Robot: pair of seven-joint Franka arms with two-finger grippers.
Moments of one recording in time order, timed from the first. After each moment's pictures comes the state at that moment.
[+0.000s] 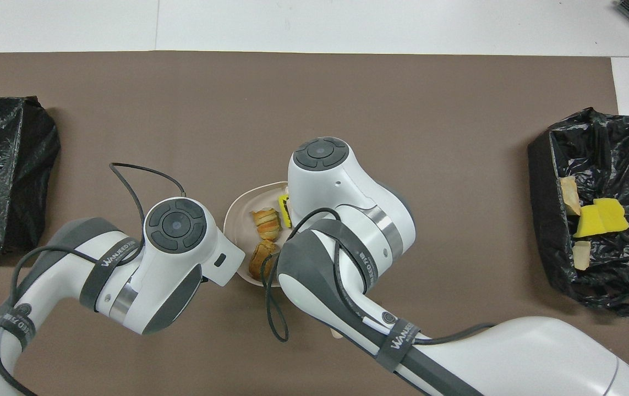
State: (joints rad) left arm -0.40 0.04 -0.11 -2.19 0.17 2.09 0.84; right arm 0.08 0.48 0.64 -1.56 0.04 1.52 0.39
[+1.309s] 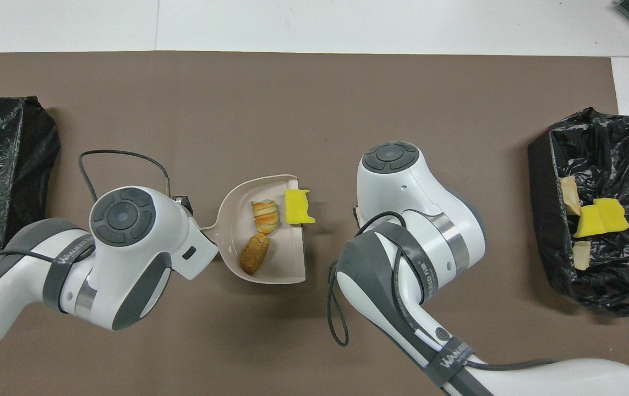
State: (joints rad) left arm -0.31 -0.01 -0.10 -2.20 0.08 2.18 1.12; right arm 0.06 0.28 0.47 -1.79 0.04 1.45 0.32
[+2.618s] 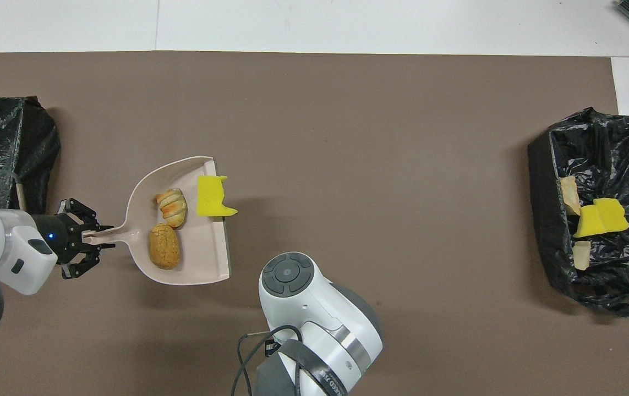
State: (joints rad) left arm 0.11 -0.20 -0.08 -2.34 -0.41 2.17 1.74; right arm 0.13 0.28 0.74 -2.00 0.19 1.81 0.74
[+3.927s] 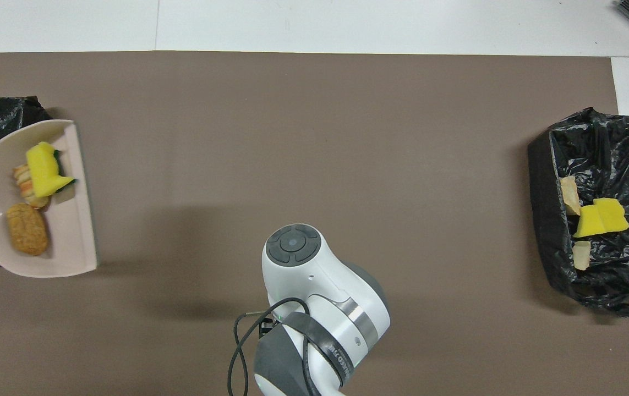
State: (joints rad) left arm 0.51 -0.08 -0.06 -1.86 -0.29 1.86 2.07; right arm 0.10 0.31 0.67 -1.80 0.19 1.68 0.74
